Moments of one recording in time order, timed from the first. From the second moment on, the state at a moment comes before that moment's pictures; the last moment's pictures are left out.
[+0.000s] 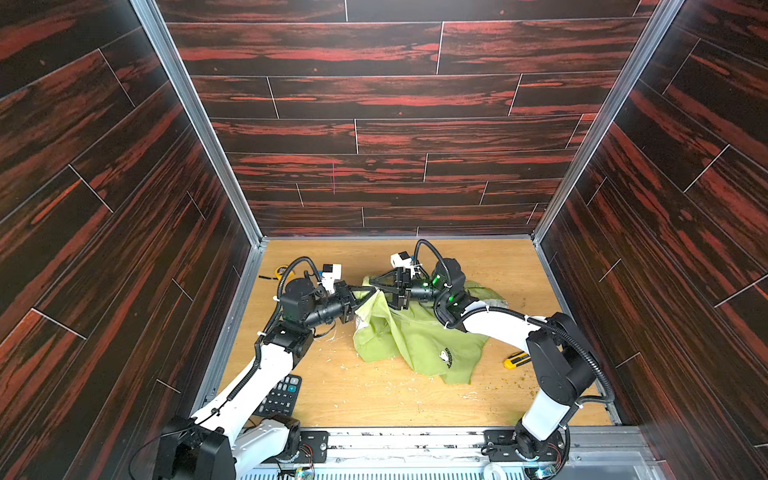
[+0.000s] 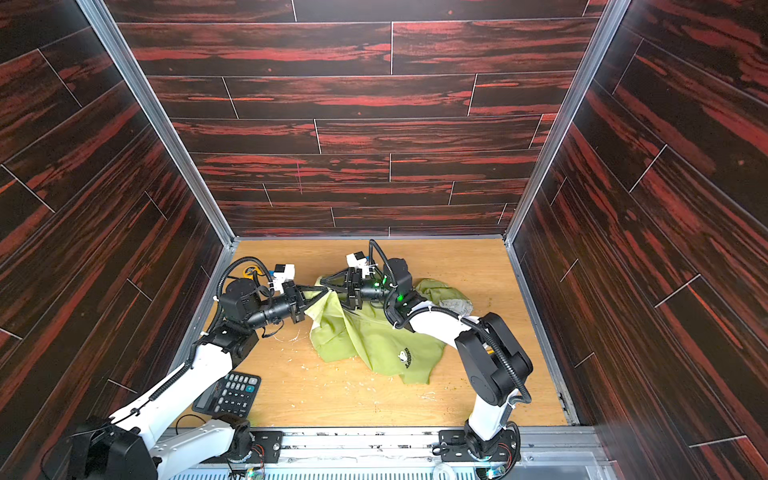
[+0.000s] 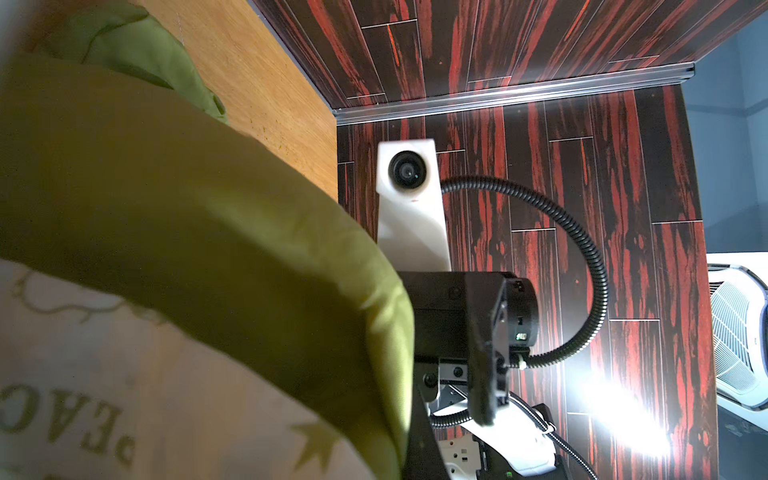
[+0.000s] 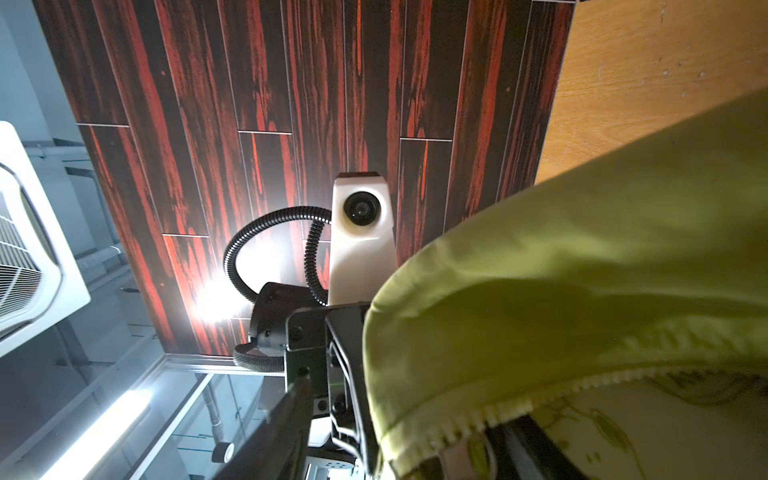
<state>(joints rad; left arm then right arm) -0.30 1.10 0.70 0.29 0.75 -1.35 0.68 1.75 1.07 0.75 -0.90 1.57</state>
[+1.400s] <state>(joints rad) -0.30 1.03 0.64 0.28 0.71 -1.37 0.66 1.68 1.01 0.73 -0.87 1.55</state>
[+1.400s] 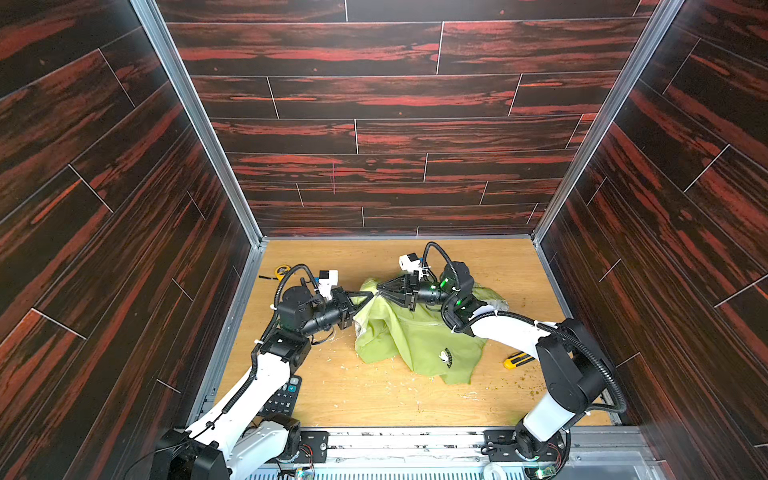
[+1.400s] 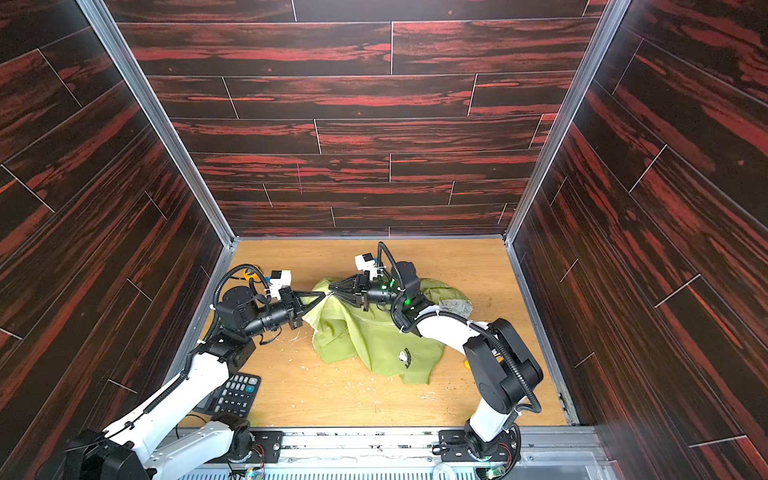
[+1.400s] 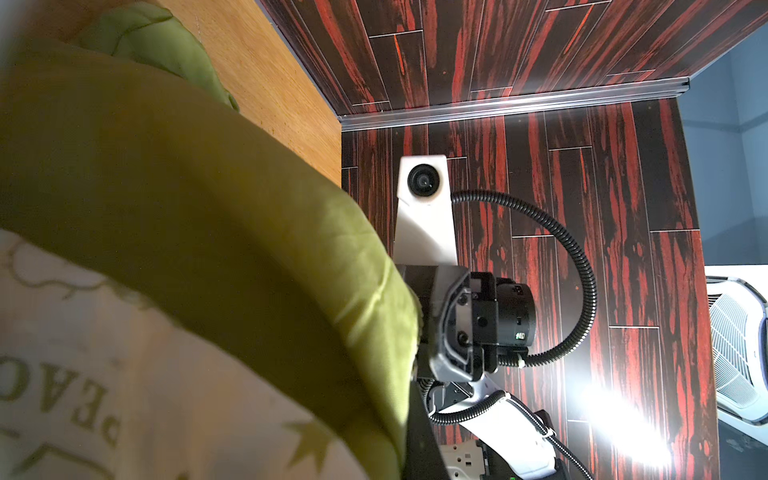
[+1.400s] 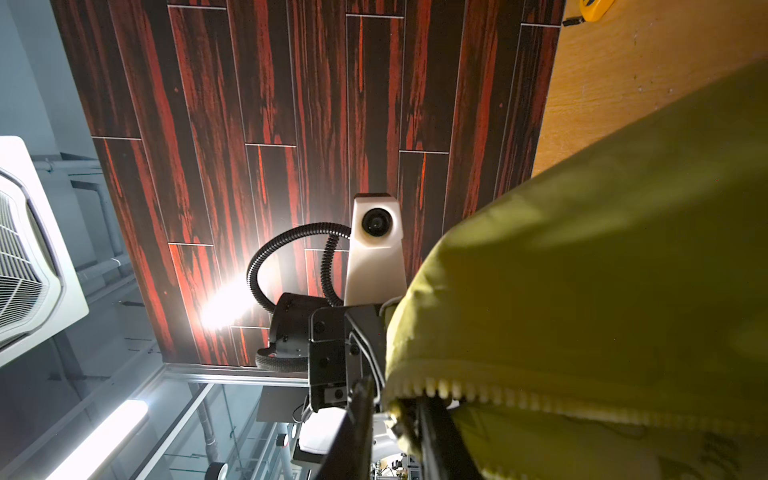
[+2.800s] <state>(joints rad) -0.30 1.00 0.64 0.27 0.71 -1.37 0.66 1.64 1.01 0.65 -0.85 1.51</state>
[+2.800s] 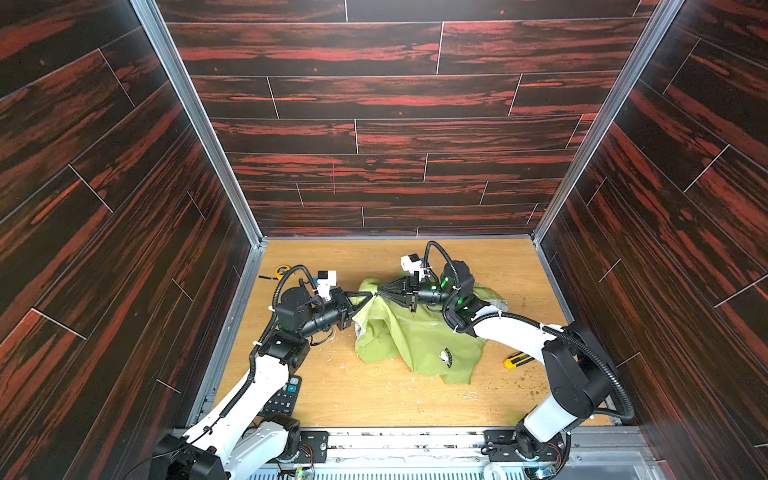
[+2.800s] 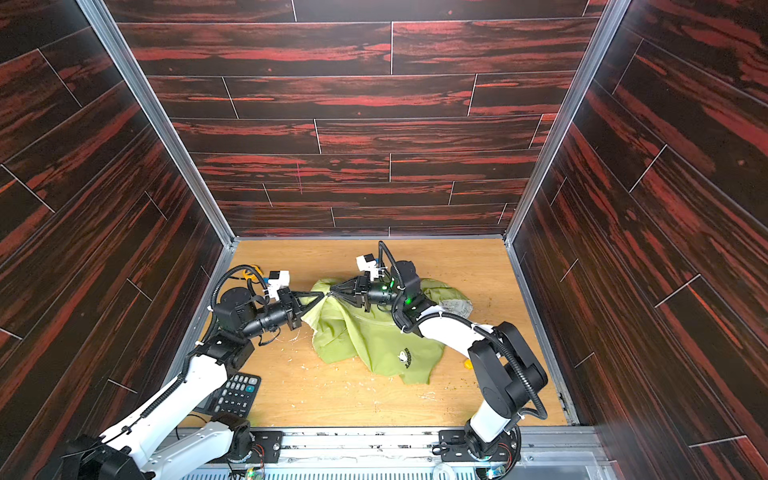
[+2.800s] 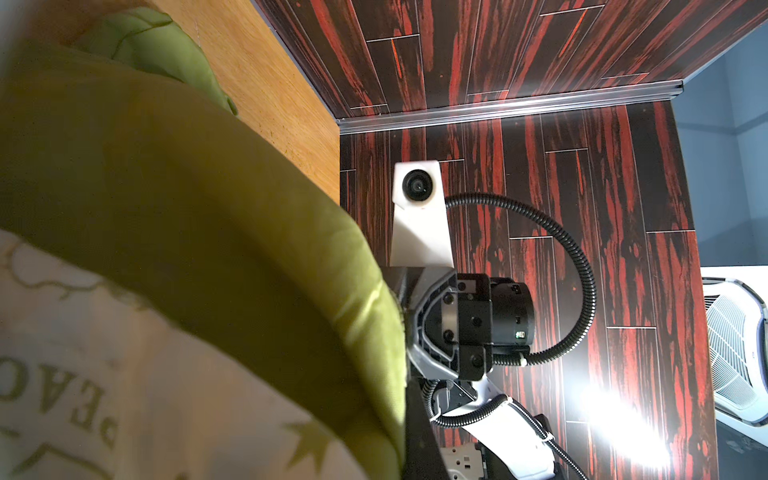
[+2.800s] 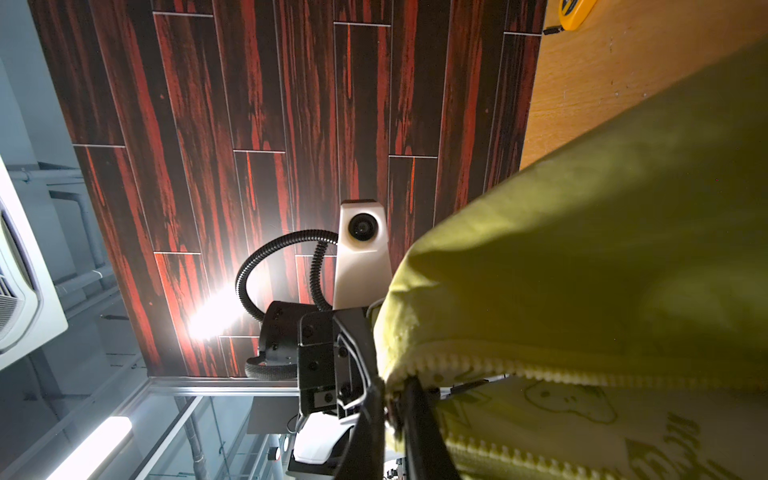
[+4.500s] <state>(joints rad) -0.32 1.00 0.62 0.26 0.67 -1.37 0.65 1.55 1.00 0.39 -0.76 1.43</state>
